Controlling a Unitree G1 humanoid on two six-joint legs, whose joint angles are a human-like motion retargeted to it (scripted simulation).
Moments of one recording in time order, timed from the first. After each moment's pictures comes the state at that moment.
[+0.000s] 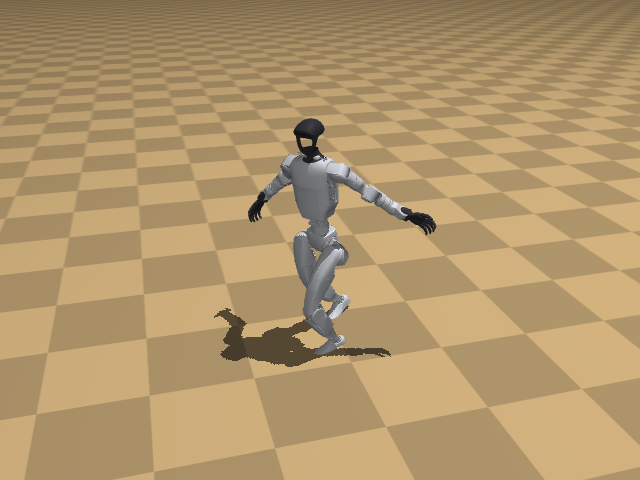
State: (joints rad) left arm 0.64 0.50 1.07 1.32 -0.71 -0.16 0.13; right arm 0.62 -0.64 -0.50 0.91 0.00 -0.02 0.22; waist 0.24 0.02 -0.18; left_leg -0.70 -0.05 0.02 1.04 -0.61 0.00; right_leg -0.04 0.02 0.16 0.62 -0.54 0.16
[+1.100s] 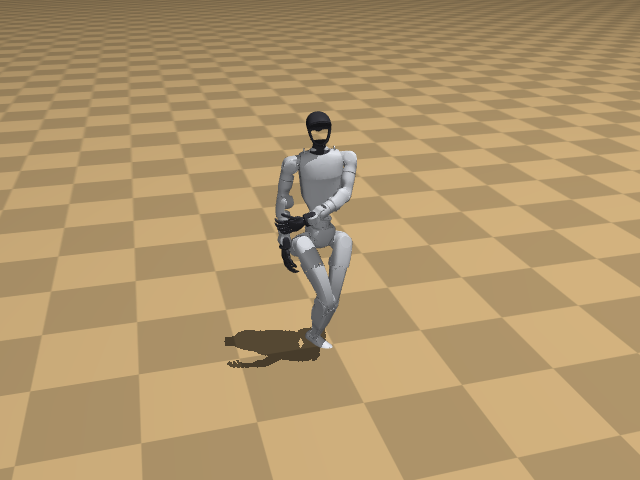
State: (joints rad) left arm -0.64 -0.25 -1.15 0.81 -0.69 0.00 -0.43; right arm 0.06 -0.25 0.66 1.24 0.41 0.07 0.11; waist -0.29 0.16 -0.14; left_leg -0.26 -0.23 -0.35 1.06 -0.57 -0.22; right_leg -0.59 0.34 0.04 0.93 -0.36 0.12
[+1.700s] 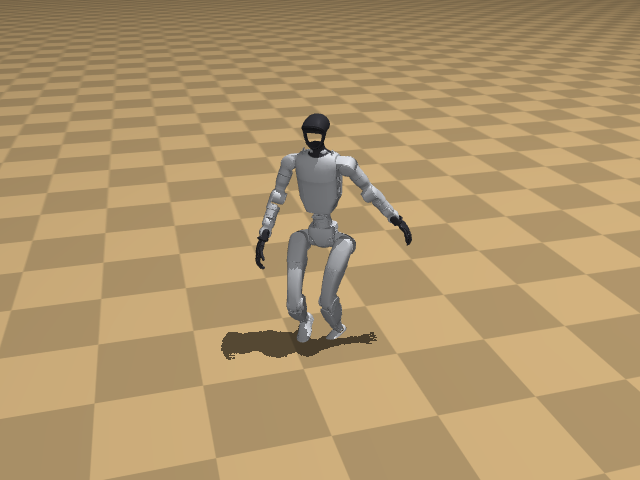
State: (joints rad) left arm 0.35 0.52 0.22 1.60 -0.13 -0.04 0.05; right arm -0.26 -0.35 0.41 1.16 -0.02 0.01 0.01; waist -0.03 -0.04 0.00; left_leg -0.33 -0.30 -0.12 0.80 -0.51 -0.04; right_leg -0.58 0.04 0.14 1.26 -0.49 0.22
